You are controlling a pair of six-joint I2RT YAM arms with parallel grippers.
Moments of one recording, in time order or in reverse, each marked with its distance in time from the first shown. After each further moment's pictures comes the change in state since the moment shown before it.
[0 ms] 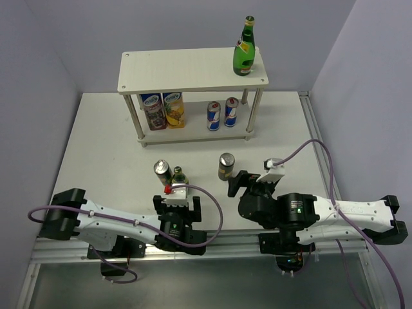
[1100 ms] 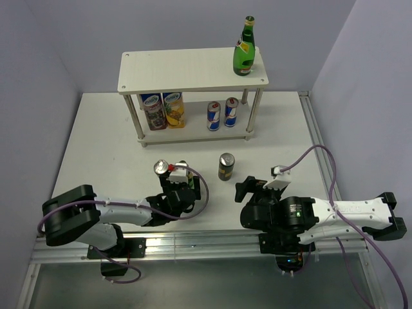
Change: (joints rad) left arm 0.472 -0.020 -0.494 1.415 0.291 1.009; right arm 0.076 -0.013 -0.058 -0.276 0.026 0.332
